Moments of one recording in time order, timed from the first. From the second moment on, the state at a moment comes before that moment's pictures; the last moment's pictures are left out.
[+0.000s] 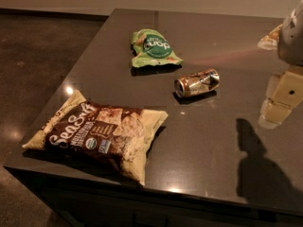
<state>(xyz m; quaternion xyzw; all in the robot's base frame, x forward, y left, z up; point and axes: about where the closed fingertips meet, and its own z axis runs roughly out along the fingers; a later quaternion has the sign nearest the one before) 0.438 -0.216 0.977 -0.60 0.78 -0.04 0.16</state>
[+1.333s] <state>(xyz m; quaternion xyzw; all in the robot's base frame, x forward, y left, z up) 0.513 -0.181 0.969 -0.68 0.71 -0.05 0.18</state>
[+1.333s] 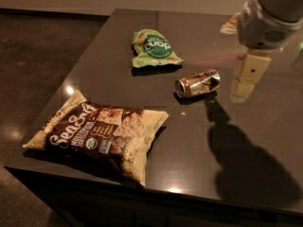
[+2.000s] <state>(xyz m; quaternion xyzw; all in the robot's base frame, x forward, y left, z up) 0.549 -0.138 0.931 -0.76 0.63 -0.02 0.15</state>
